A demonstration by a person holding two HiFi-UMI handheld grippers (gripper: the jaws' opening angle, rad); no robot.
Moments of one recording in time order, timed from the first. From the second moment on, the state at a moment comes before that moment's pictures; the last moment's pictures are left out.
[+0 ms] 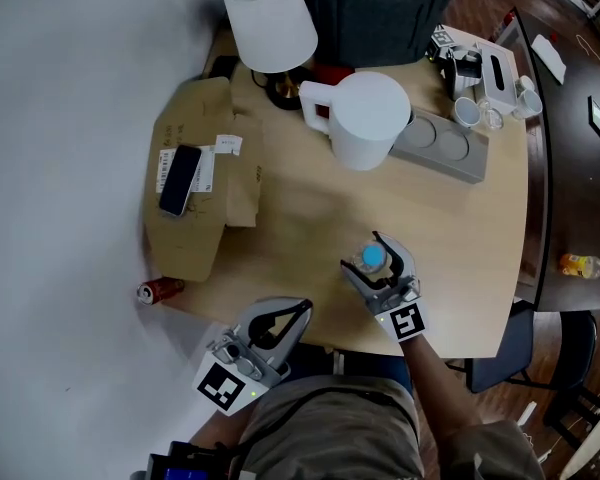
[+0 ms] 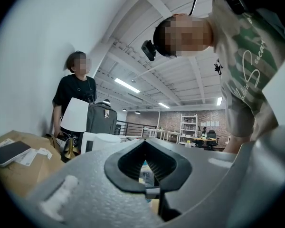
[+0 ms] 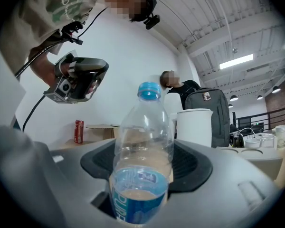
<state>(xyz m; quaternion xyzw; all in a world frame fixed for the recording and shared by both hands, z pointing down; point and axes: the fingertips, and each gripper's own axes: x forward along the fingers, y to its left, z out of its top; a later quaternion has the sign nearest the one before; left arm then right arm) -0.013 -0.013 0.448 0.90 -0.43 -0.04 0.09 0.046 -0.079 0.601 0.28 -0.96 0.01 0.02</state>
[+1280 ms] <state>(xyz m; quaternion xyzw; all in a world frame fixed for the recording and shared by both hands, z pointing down) -0.019 -0.029 0.428 0.91 -0.40 -0.04 0.12 0.066 -0.056 0.575 0.30 -0.95 0.05 0.05</state>
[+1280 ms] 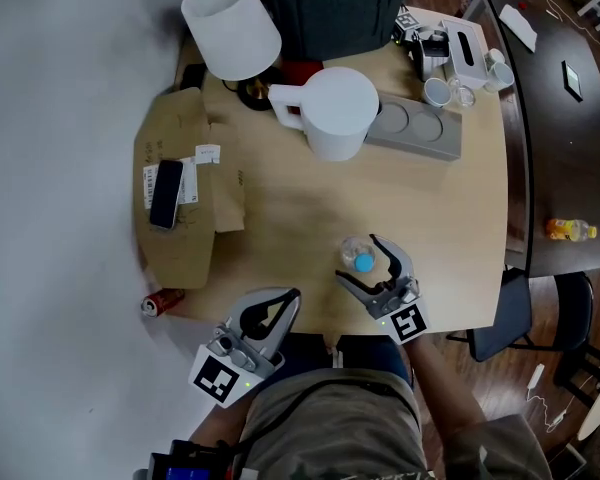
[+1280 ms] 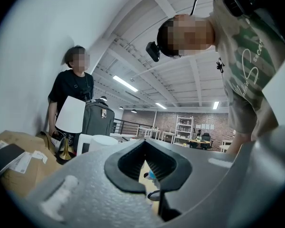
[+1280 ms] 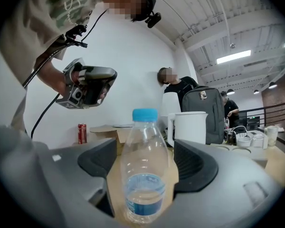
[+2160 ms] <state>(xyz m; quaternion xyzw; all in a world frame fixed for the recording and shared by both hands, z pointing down) -0.039 -0.035 0.379 0.91 -0.39 -0.10 0.07 0.095 -0.053 0.445 0.34 -0.94 -0.01 0.03</state>
